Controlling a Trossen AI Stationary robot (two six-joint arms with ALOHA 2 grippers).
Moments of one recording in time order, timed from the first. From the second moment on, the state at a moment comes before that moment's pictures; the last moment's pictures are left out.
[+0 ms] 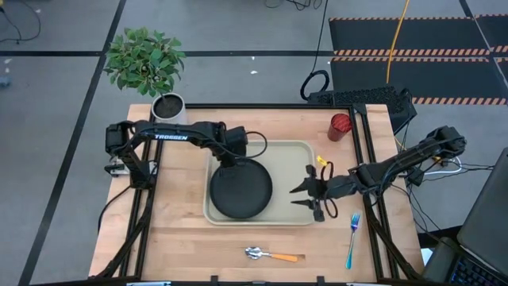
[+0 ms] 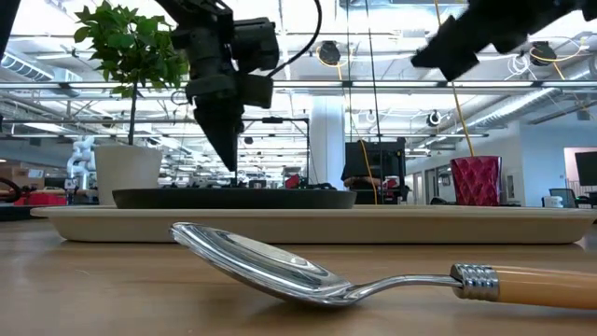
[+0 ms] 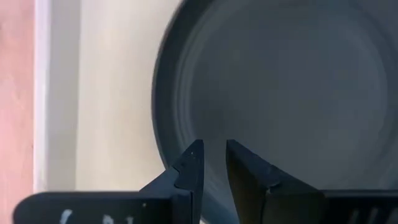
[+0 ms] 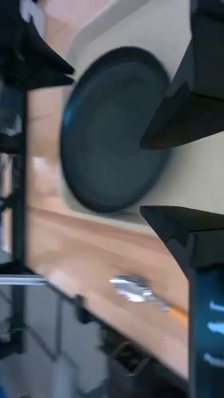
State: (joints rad) left arm 0.22 1.71 1.23 -0.82 0.12 0.12; right arm 0.37 1.08 0.56 0.07 0.22 0.19
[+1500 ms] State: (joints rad) left arm 0.03 1.04 0.40 0.59 0.09 0.02; right arm 0.14 1.48 0.82 0.10 0.37 0.21
